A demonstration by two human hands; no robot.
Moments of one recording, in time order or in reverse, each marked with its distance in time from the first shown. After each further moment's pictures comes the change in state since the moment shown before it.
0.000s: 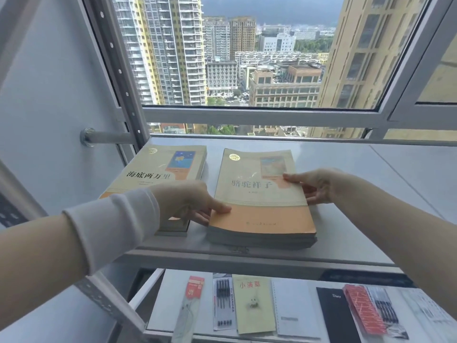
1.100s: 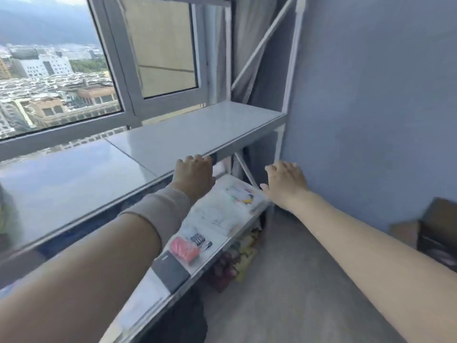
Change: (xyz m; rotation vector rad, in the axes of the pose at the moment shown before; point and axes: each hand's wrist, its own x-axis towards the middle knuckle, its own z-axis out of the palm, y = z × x) left_hand -0.134 0.138 0.440 1.221 0.326 1.216; right_hand -0.286 0.352 -0.270 -1.055 1.026 0.086
